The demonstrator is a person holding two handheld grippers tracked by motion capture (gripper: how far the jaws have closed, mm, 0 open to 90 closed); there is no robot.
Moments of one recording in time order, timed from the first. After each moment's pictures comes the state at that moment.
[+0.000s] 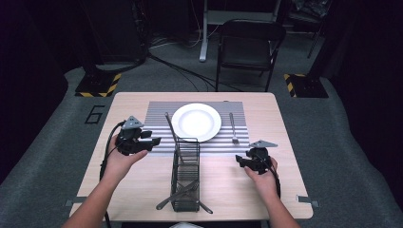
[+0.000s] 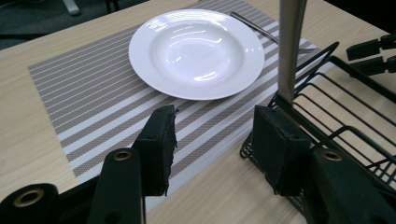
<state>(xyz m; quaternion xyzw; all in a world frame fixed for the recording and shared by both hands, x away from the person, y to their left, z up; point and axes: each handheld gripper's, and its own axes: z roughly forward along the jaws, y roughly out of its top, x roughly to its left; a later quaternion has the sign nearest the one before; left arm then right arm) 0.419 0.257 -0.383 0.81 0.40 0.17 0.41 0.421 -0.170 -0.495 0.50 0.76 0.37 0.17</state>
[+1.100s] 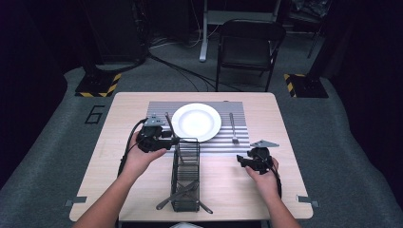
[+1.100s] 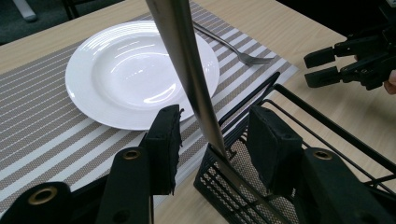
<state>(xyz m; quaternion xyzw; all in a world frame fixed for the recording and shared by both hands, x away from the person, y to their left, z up) 0.431 0.203 -0.386 0.82 0.36 0.13 0.42 0.422 -0.174 -0.495 0.50 0.76 0.37 0.17</state>
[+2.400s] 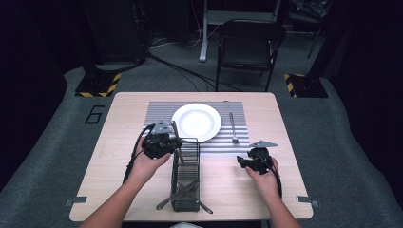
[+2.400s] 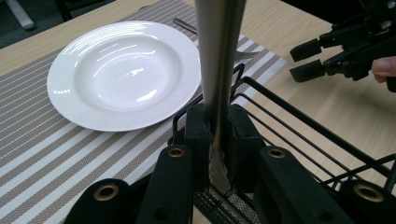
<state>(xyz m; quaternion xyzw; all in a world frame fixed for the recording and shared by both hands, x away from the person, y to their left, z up) 0.412 0.185 -0.389 0.83 0.34 0.14 0.42 0.423 -0.174 -0.498 0.50 0.77 0.36 0.17</state>
